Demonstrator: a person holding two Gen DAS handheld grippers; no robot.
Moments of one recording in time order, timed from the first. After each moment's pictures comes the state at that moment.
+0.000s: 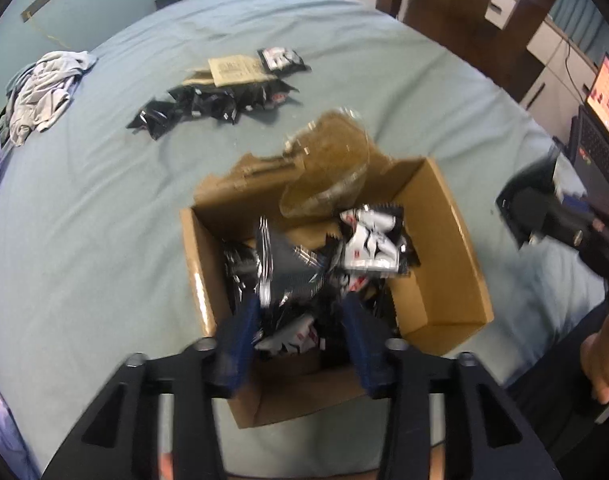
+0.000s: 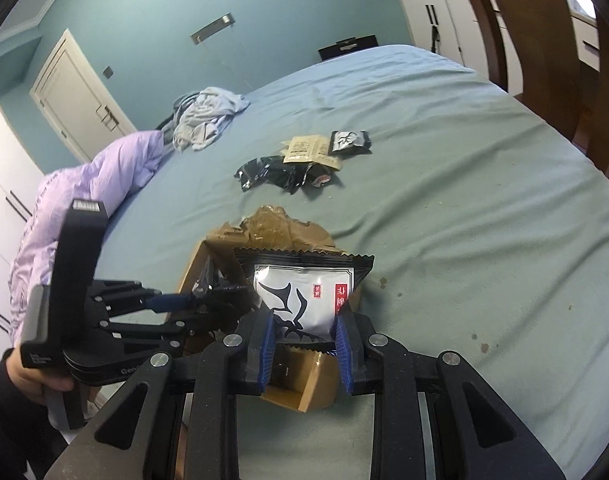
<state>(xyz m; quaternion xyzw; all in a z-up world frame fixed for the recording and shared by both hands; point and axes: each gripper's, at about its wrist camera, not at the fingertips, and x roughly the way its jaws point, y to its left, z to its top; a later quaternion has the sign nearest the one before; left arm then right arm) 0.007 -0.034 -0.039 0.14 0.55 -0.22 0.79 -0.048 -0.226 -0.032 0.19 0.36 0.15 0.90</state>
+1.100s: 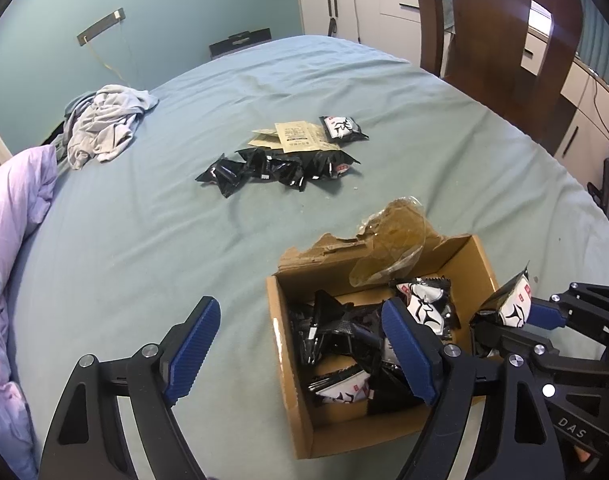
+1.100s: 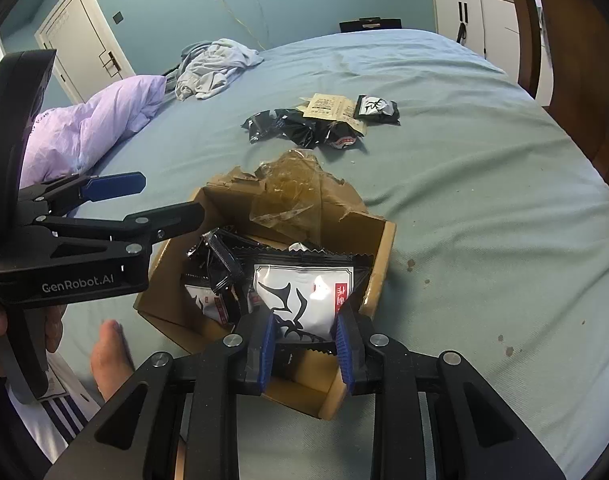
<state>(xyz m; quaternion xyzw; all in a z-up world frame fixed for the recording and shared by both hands) 0.016 -0.018 -0.011 0.14 0.46 -0.15 0.86 -0.020 -0.173 -0.043 0.11 0.41 0.14 0.89</state>
